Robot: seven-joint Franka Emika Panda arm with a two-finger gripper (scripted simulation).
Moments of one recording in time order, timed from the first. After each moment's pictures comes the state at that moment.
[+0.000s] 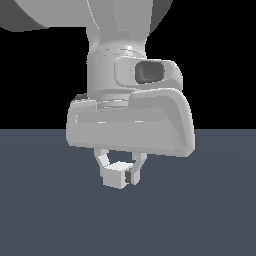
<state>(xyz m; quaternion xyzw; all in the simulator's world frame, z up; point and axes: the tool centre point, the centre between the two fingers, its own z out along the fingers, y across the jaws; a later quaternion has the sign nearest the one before) -0.108 0.013 0.032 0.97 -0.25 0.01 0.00</state>
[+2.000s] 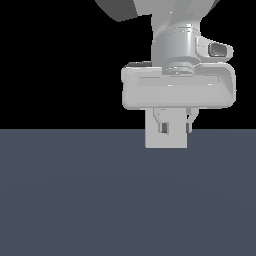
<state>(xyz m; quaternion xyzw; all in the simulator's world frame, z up) -0.052 -0.090 0.100 1.00 -0.04 0.01 0.00</state>
